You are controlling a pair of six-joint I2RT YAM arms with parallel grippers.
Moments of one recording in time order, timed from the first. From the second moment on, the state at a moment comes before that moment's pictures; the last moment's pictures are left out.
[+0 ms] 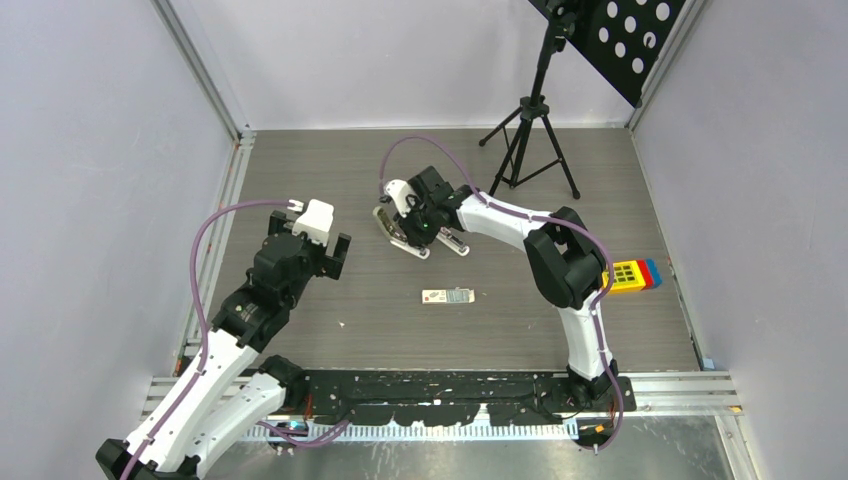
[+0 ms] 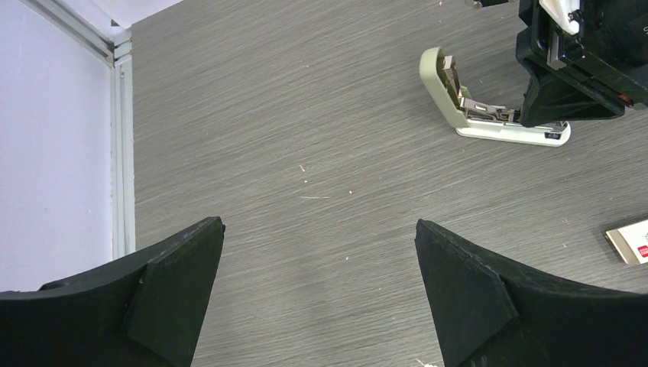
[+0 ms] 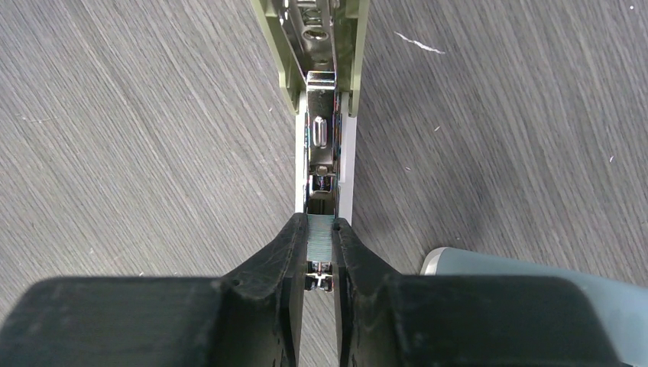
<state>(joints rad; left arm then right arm) -0.49 0.67 0.72 -0.40 -0.34 0.16 0.72 2.09 1.57 -0.42 -0.25 -0.27</state>
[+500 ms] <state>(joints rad) -0.49 0.67 0.72 -0.40 -0.33 0.16 0.72 2.07 1.56 -0.47 -0.24 -0.29</state>
